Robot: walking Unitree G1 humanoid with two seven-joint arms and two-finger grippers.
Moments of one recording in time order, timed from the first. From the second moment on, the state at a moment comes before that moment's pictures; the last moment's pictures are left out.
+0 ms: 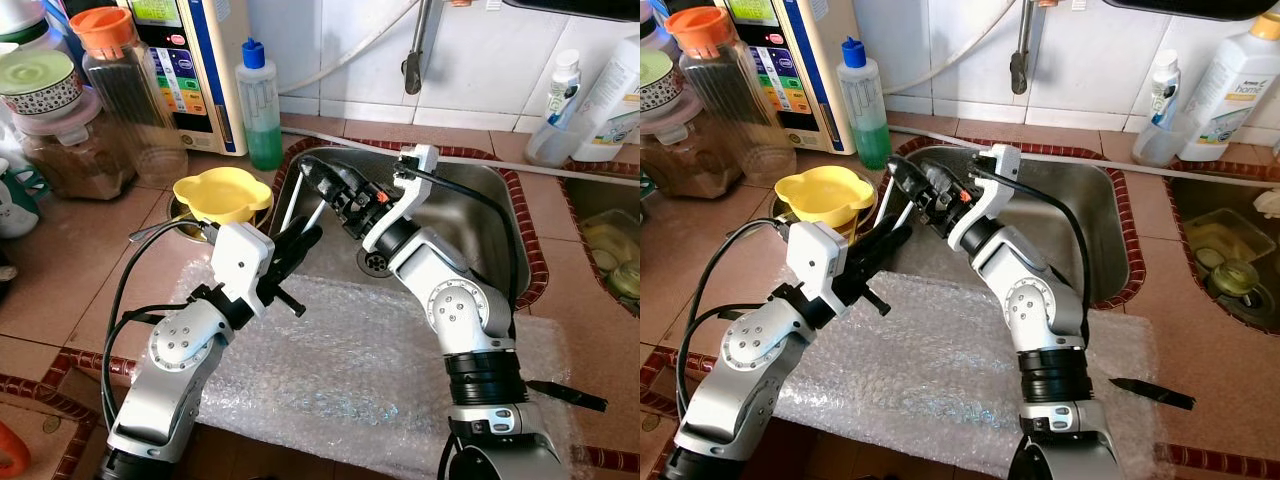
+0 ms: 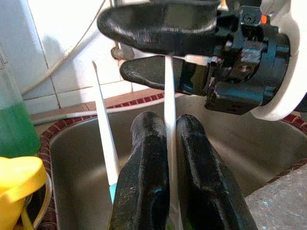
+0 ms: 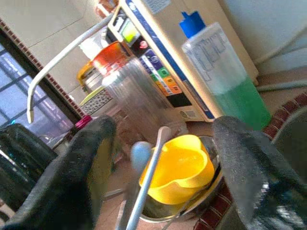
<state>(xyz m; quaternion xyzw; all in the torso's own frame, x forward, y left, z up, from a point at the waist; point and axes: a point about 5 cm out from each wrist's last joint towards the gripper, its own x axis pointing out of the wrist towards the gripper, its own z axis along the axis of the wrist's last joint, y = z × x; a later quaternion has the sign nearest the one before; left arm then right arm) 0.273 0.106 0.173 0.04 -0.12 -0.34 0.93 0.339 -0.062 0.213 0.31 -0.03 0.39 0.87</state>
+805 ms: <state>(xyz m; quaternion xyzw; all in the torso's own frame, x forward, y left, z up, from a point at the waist) 0.273 0.106 0.169 0.04 -0.12 -0.33 0.93 0.337 -0.053 0.210 0.35 0.03 0.40 0.84</state>
